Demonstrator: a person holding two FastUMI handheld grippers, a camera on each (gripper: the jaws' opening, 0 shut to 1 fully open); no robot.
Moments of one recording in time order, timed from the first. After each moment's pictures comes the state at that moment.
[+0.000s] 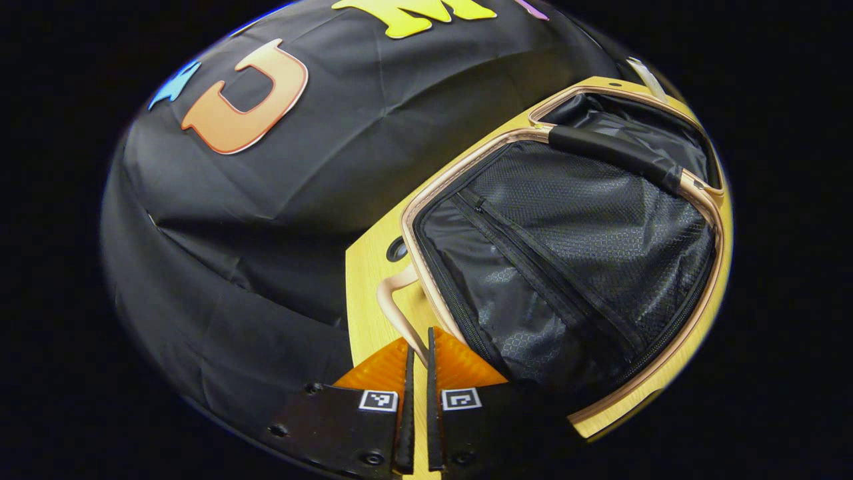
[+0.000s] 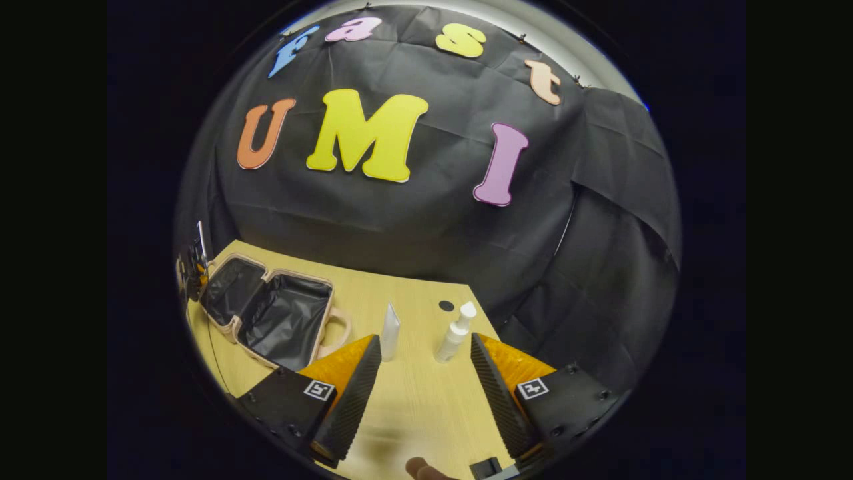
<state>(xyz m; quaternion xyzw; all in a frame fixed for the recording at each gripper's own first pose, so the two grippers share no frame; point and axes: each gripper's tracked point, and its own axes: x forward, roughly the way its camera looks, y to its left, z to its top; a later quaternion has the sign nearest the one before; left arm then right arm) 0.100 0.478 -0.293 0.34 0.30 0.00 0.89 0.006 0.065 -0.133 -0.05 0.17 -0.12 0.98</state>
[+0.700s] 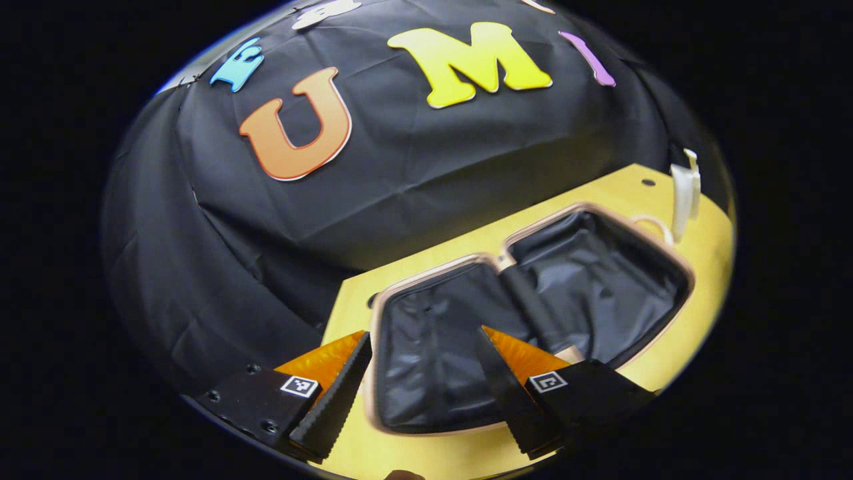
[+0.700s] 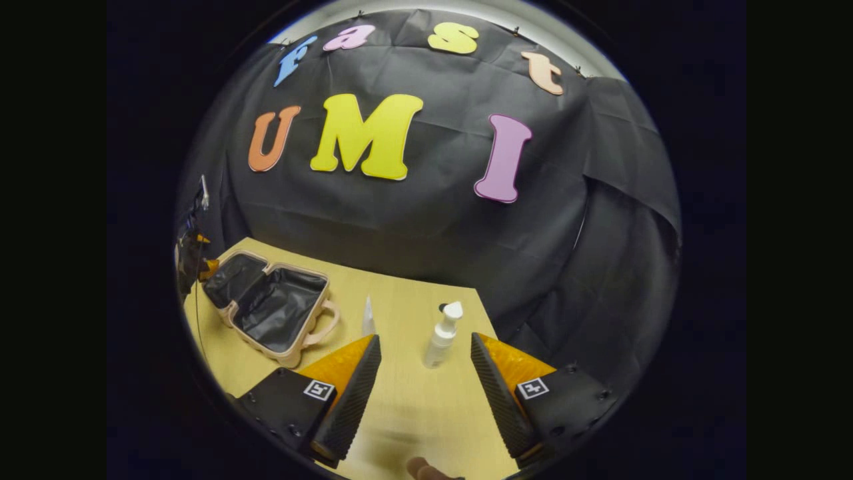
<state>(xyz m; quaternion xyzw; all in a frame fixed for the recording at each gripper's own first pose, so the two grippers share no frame) 0.076 0.285 -0.201 0.18 0.21 0.04 0.96 0.015 -0.014 -0.157 -0.06 0.15 -0.05 0.99</state>
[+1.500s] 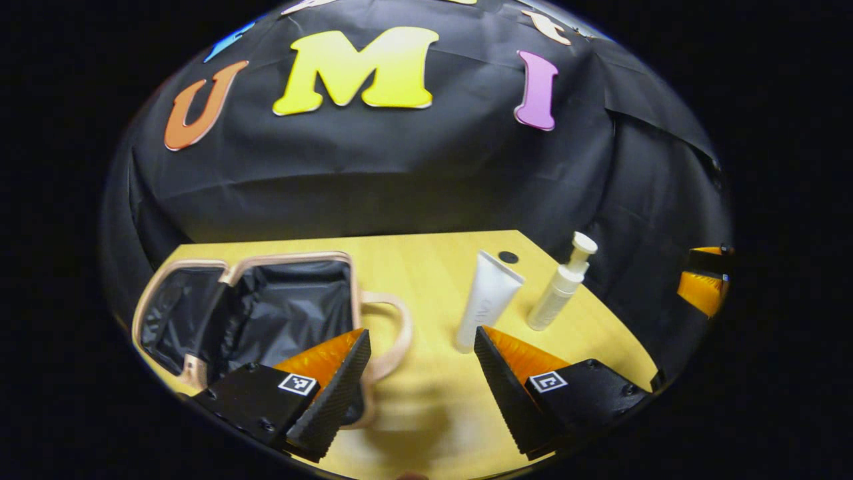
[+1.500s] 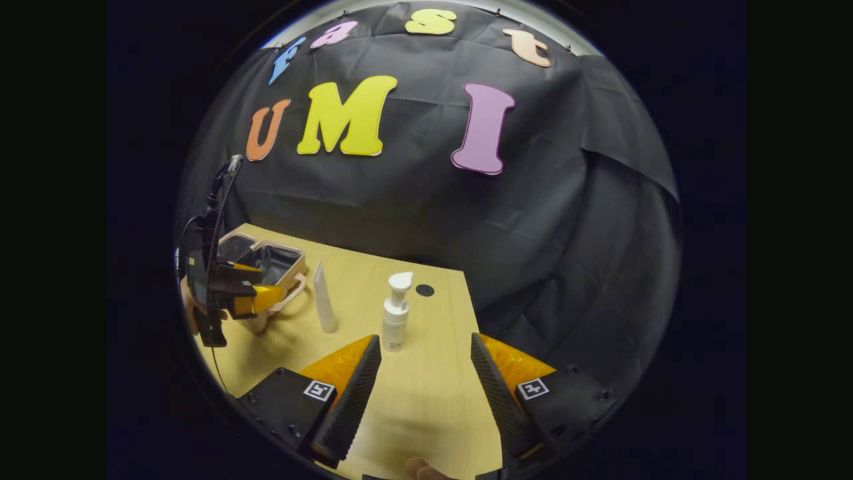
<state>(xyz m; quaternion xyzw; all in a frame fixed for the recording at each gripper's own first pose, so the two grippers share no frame) 0.092 -0.087 -0.242 -0.01 0.23 -0.13 0.96 0.029 -0.124 -0.211 -0.05 0.18 -0.02 0.98</state>
